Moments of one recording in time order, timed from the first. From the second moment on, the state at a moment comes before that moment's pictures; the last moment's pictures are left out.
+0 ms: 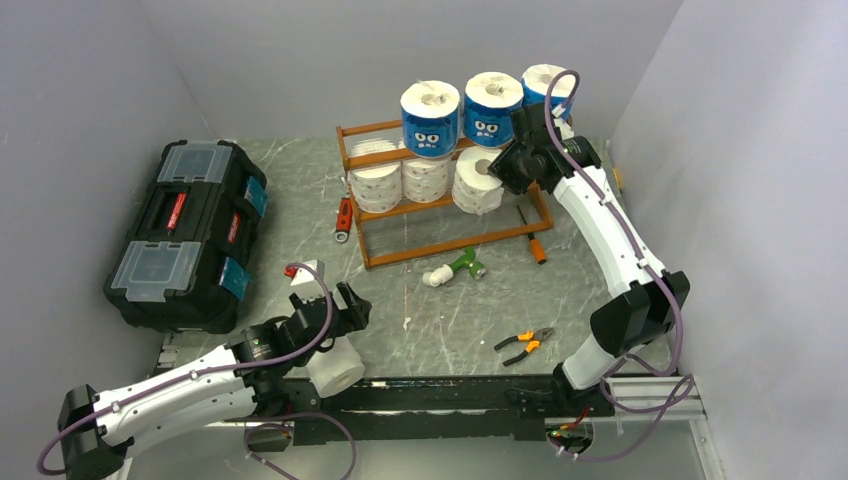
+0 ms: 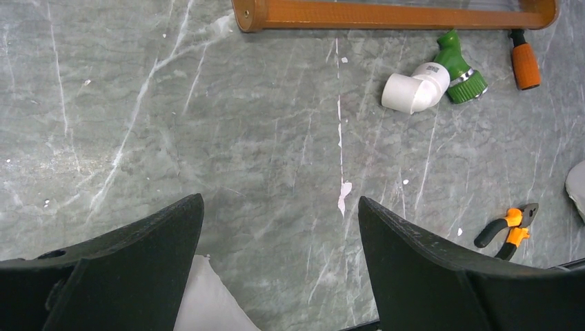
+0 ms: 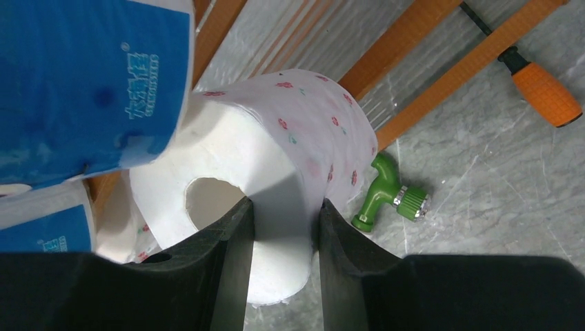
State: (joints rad) left arm -1.04 0.60 0.37 -0.41 -0.59 -0.99; right arm 0.36 1.61 1.74 -0.97 0.20 1.01
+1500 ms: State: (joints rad) left arm -1.04 0.61 0.37 -0.41 -0.59 -0.99; right arm 0.33 1.66 1.78 -0.85 0.12 0.99
